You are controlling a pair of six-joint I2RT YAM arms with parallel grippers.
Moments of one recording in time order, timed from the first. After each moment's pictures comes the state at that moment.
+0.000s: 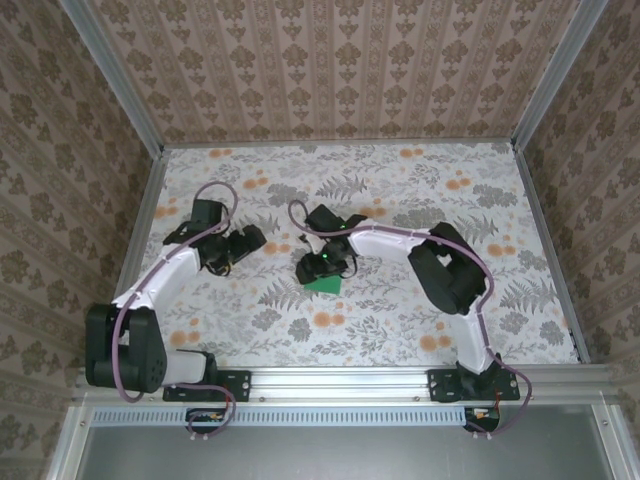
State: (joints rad) left arm -0.21 1.33 0.83 -0.55 0.27 -0.65; right arm 0.73 2.04 1.39 -0.60 -0.35 0.34
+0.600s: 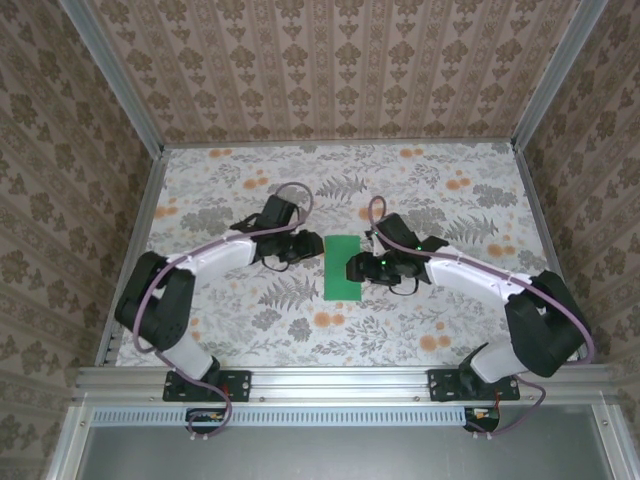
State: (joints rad) left arm -0.61 1.65 1.00 -0.29 0.39 -0.73; right arm 0.58 1.44 0.85 -0.43 -0.28 0.68
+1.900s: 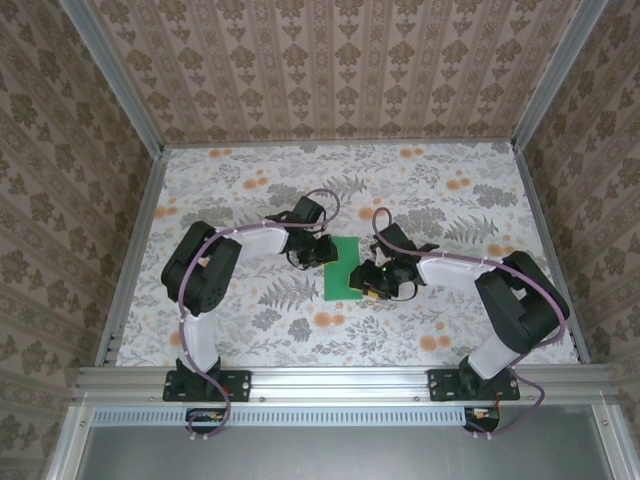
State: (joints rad) left arm -0.66 1.94 1.16 -0.32 0.38 -0.73; right arm 0.54 1.61 0.77 -0.27 -0.44 0.83
